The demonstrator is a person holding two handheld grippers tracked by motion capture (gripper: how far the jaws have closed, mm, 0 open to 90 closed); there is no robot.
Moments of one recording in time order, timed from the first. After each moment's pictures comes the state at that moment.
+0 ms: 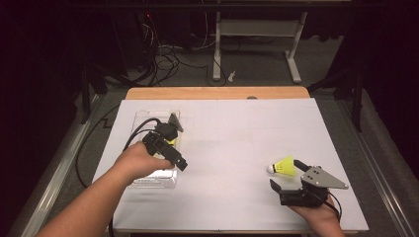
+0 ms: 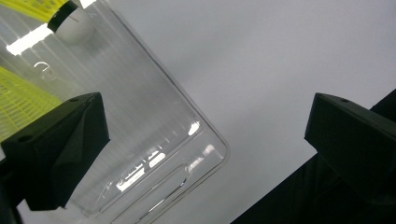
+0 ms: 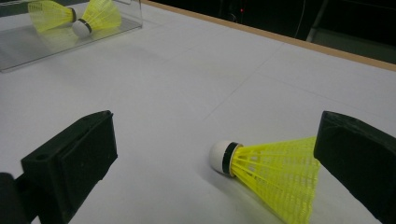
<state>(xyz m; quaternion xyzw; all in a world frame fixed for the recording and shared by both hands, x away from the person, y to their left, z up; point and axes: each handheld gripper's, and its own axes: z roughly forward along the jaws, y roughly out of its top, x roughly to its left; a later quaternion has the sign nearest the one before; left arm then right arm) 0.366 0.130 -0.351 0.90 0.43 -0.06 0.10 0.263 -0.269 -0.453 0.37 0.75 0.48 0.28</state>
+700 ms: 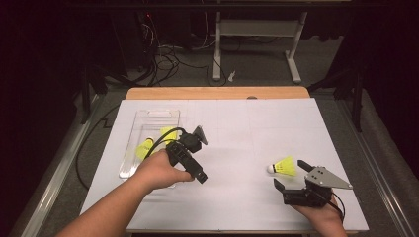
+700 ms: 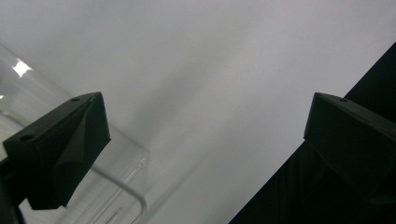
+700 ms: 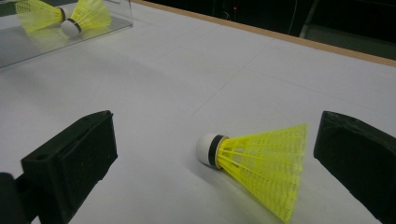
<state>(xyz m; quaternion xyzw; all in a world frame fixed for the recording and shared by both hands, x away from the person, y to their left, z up) 0.348 0.075 -0.368 0.93 0.36 -0.08 0.10 0.263 -0.278 -0.454 0.38 0.74 0.47 0.28</state>
